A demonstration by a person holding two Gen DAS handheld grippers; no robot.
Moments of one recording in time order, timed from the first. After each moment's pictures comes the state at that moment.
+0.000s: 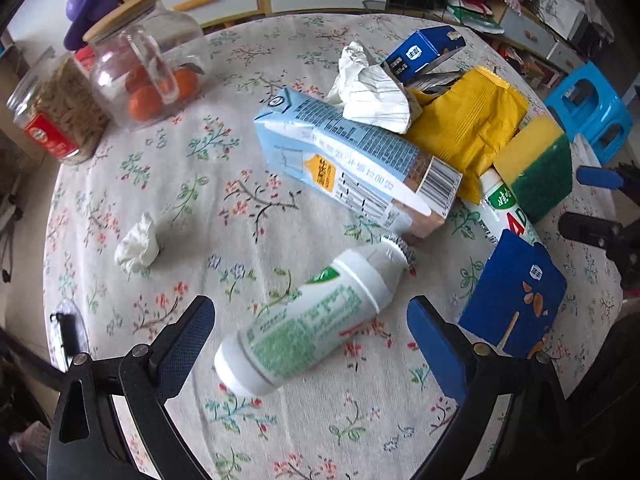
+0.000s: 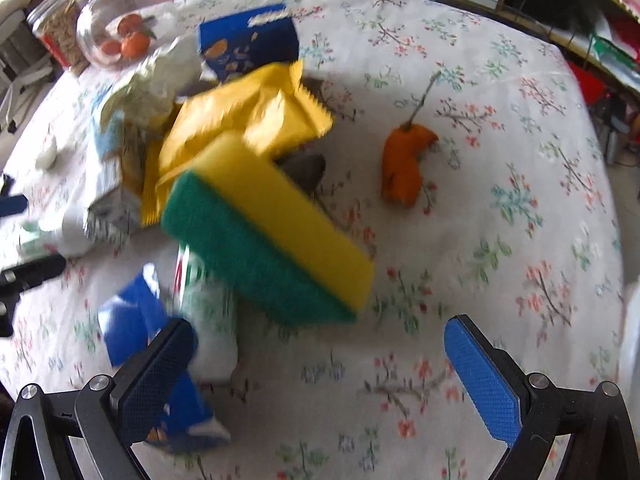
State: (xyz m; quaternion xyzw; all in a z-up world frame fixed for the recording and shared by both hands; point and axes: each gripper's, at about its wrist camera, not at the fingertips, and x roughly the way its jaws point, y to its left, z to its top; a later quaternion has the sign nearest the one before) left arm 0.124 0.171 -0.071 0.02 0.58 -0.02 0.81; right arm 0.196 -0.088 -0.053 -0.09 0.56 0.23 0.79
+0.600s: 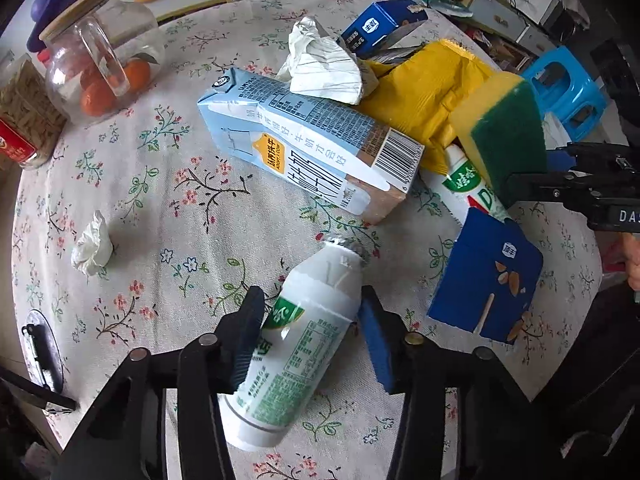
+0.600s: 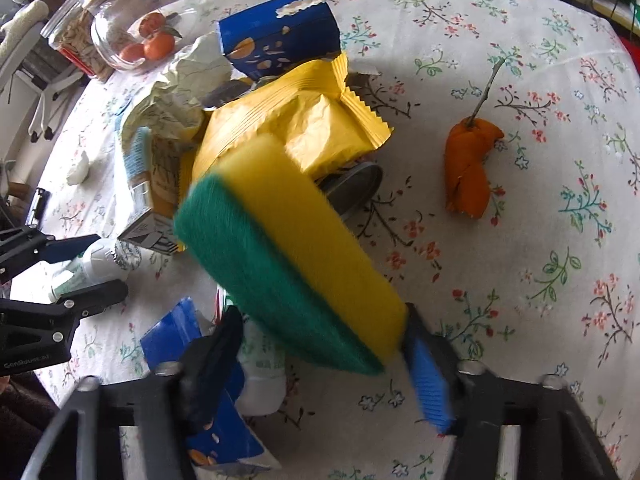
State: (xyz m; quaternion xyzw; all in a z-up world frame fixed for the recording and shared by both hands) left arm 0.126 0.162 -0.085 0.00 0.60 -0.08 0.80; right arm 0.205 -0.073 -0.058 -0.04 0.59 0.28 0.75
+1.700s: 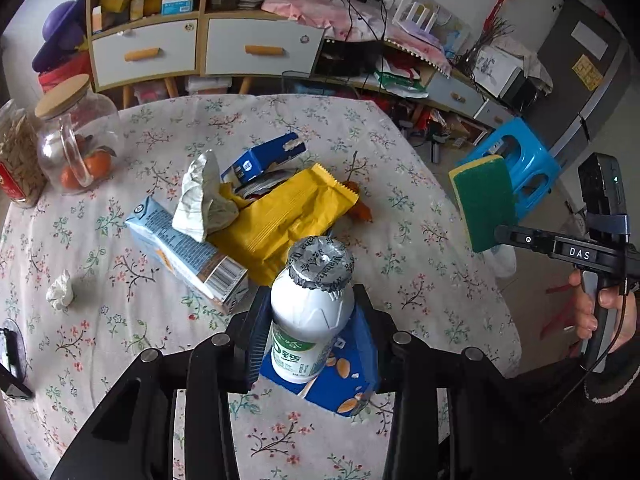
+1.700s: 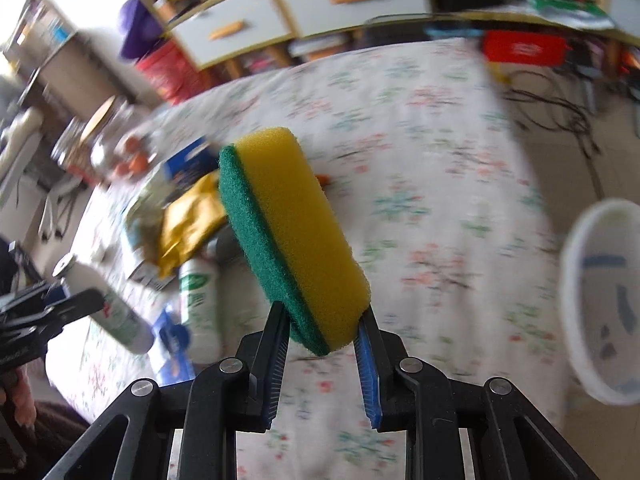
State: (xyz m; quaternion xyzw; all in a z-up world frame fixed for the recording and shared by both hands) left arm 0.102 0.084 0.014 -0.09 0.49 -0.12 0.86; right arm 0.183 -0.242 0.006 0.09 0.52 0.21 0.82
